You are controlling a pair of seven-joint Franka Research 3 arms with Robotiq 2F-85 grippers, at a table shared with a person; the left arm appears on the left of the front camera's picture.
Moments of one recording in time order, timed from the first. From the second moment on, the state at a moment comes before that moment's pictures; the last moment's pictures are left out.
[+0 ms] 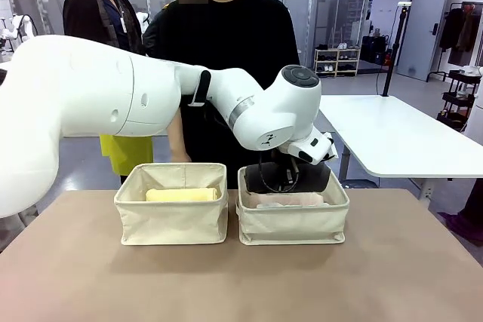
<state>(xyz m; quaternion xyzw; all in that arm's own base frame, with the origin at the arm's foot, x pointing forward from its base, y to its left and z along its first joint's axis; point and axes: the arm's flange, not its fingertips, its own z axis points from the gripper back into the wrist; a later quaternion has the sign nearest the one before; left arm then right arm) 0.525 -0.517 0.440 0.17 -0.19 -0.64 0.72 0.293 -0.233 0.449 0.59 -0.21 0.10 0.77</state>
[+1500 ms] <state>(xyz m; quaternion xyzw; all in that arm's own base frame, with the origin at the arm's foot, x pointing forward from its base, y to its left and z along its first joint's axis) 0.524 -0.516 0.447 0.18 -0.20 -0.63 0.73 0.293 -0.233 0.449 0.59 -0.21 0.10 0.77</state>
